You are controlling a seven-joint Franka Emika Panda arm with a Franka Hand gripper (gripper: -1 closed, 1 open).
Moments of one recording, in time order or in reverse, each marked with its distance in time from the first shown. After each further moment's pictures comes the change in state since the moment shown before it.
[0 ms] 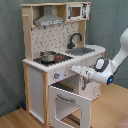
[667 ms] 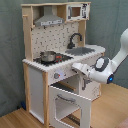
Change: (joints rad) arm -0.003 0.012 0.000 0.002 0.000 0.017 0.229
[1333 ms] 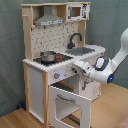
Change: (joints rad) arm -0.002 0.011 0.000 0.000 0.000 0.011 0.223
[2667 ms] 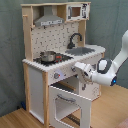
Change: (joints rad) arm 0.008 -0.015 0.088 0.012 0.000 -0.004 0.043
